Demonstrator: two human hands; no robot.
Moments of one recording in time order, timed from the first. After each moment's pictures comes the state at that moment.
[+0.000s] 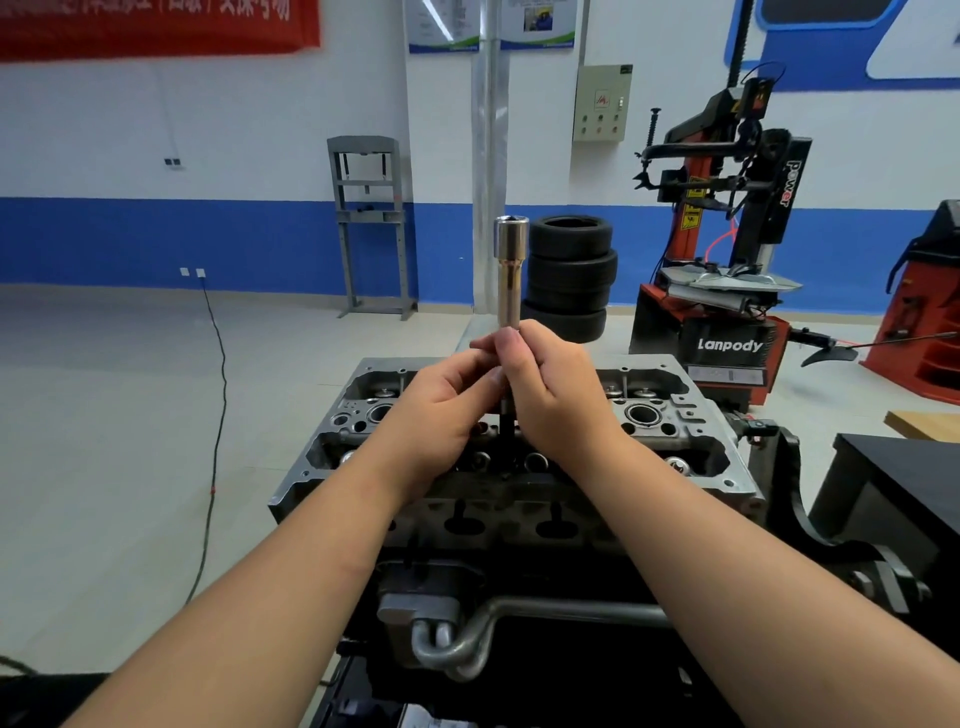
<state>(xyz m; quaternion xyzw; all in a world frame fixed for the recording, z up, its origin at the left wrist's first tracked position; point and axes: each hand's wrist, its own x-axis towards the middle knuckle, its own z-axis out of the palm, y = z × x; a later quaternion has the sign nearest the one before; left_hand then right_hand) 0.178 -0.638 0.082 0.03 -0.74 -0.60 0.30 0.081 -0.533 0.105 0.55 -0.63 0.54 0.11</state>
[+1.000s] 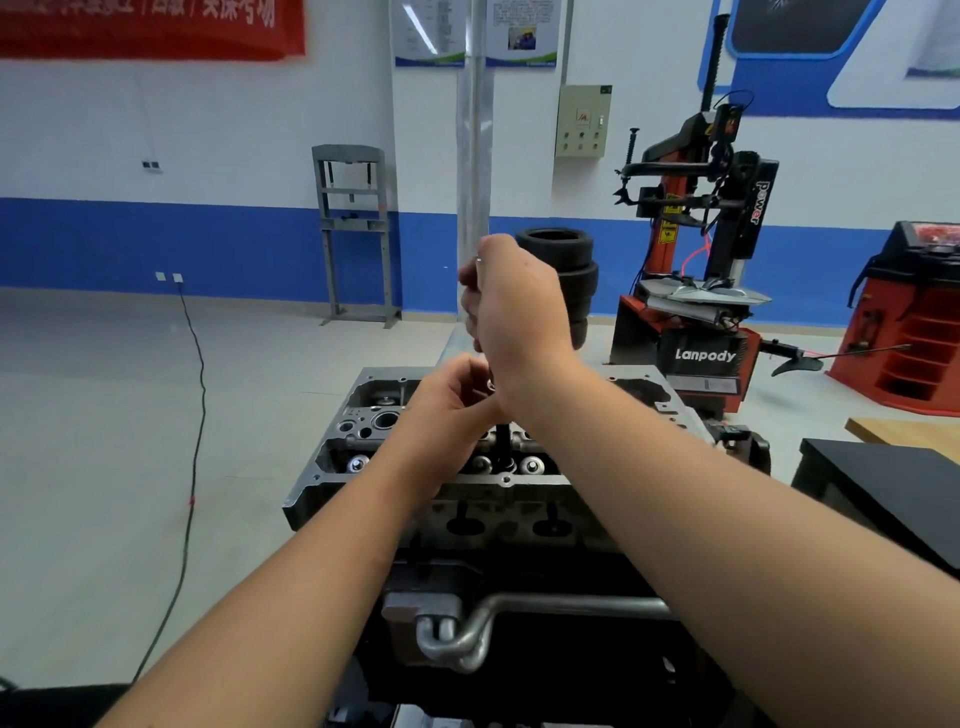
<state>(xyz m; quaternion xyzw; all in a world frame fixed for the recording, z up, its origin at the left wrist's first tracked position) 0.179 -0.638 0.083 0.05 -0.75 -0.58 0.32 0.139 -0.553 0.184 0.36 -0.56 0.74 -0.09</state>
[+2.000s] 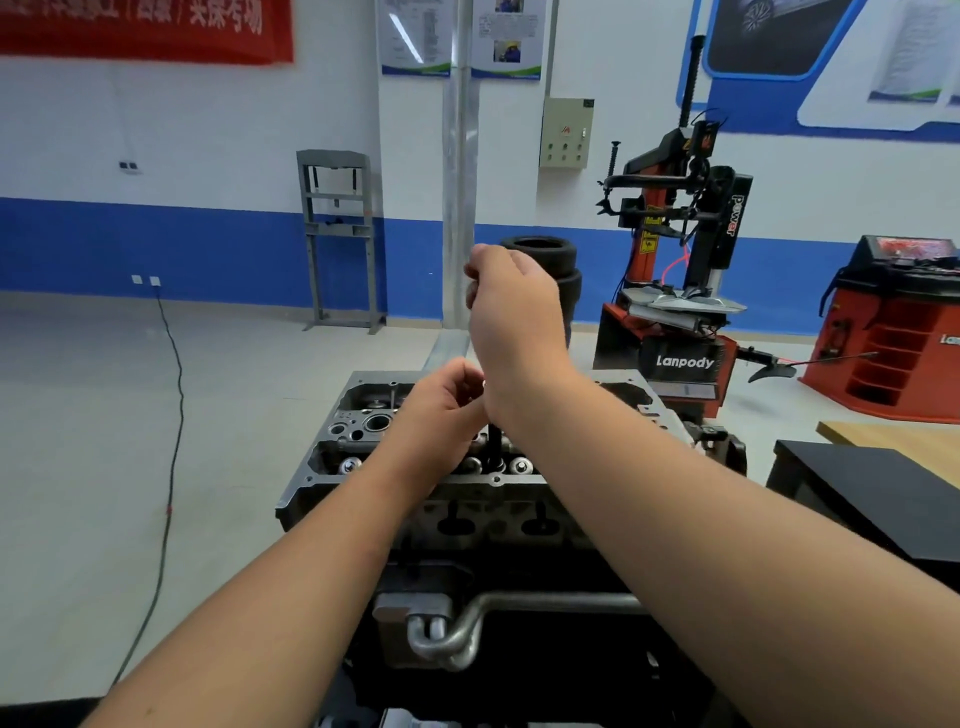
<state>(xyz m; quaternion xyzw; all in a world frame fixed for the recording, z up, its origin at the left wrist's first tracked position) 0.178 -0.632 0.087 0.06 -0.74 -0.58 0.32 0.154 -0.546 0.184 0.33 -0.56 0.76 -0.06</state>
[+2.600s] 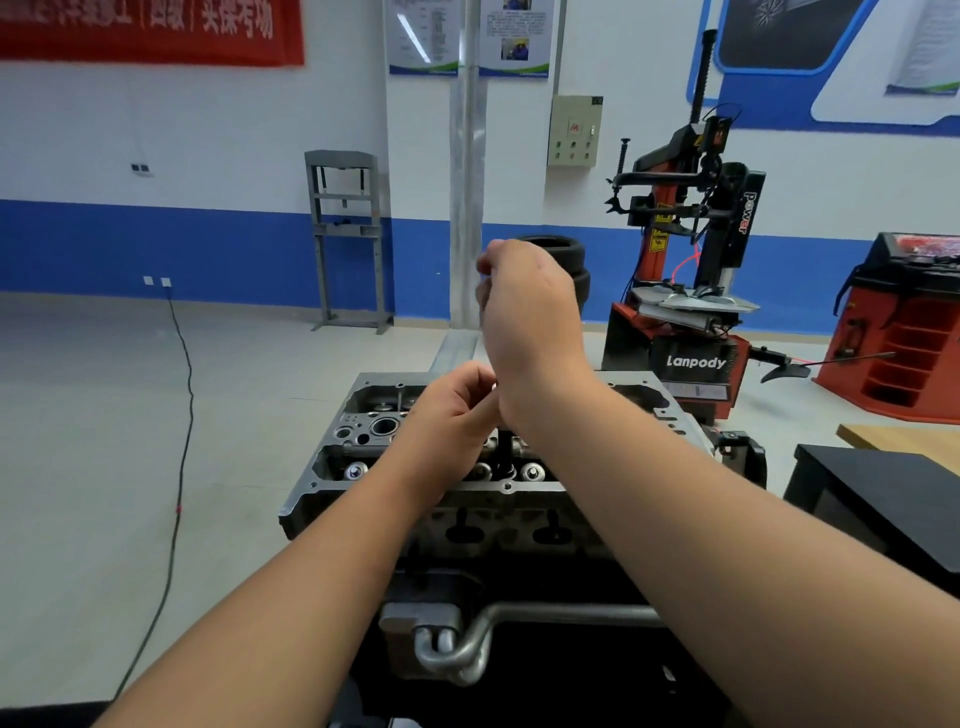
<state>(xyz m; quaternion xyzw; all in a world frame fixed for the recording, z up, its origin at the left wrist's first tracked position) 0.176 -0.633 0.085 0.04 -0.76 -0.57 0.32 0.149 -0.545 0.186 0.34 -0.56 0.75 -0.05</state>
